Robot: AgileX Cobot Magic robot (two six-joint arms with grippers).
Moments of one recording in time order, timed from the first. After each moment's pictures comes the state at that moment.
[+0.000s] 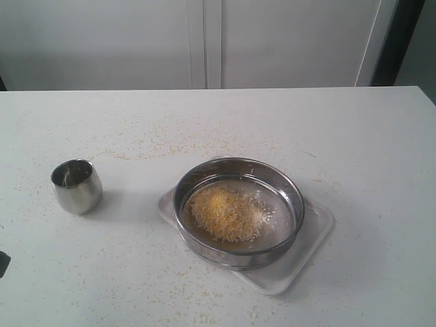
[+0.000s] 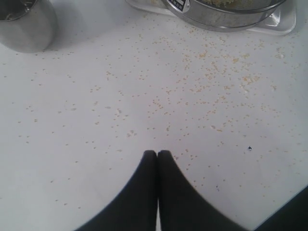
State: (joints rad) left arm -0.30 0.69 -0.55 -0.38 0.90 0.42; right arm 0.09 0.00 0.00 0.00 0.36 0.11
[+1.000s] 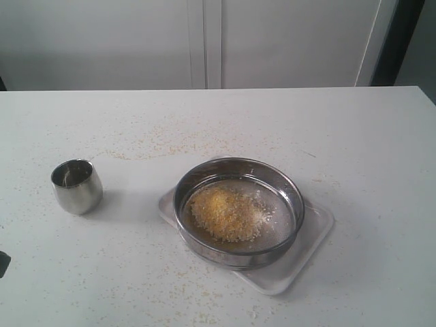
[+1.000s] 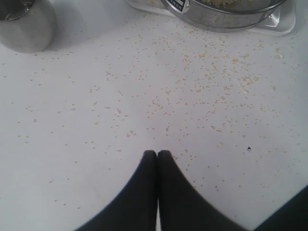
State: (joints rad) left arm -0.30 0.69 -0.55 -0.38 0.90 0.42; right arm 0.09 0.00 0.00 0.00 0.30 0.11
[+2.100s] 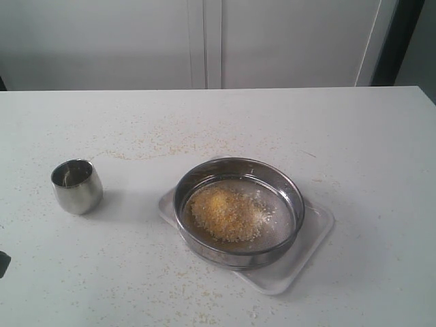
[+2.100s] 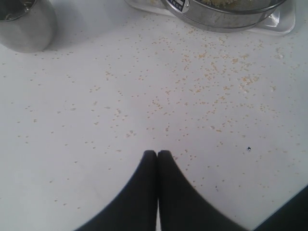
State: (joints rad) left arm -0.30 0.69 -0.55 -0.38 0.90 0.42; right arm 0.09 0.00 -0.01 0.00 -0.10 0.07
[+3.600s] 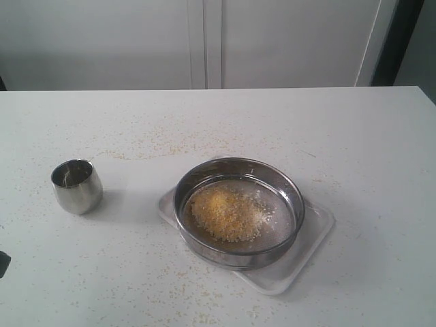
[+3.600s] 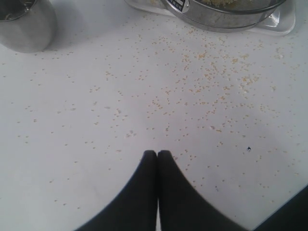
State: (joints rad) left arm -0.30 0.69 -0.55 -0.38 0.90 0.42; right arm 0.09 0.44 -0.43 0.00 0.36 0.04
